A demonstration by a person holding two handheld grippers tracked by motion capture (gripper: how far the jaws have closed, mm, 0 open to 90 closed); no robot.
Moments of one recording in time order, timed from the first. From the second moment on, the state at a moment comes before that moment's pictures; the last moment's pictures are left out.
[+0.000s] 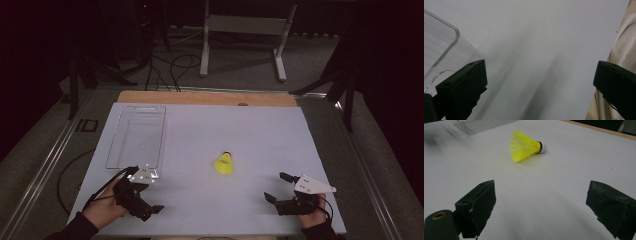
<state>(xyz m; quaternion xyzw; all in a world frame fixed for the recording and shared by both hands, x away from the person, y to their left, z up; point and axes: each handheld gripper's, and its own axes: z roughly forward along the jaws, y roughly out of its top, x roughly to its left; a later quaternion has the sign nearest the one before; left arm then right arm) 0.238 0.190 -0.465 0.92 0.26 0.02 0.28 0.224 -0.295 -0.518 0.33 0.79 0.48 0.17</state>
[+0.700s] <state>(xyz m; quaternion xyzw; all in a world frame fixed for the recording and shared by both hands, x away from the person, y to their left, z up) 0.250 0.156 -0.462 0.95 0.24 -0.03 0.21 0.223 -0.295 -0.517 0.33 0.79 0.48 0.17</state>
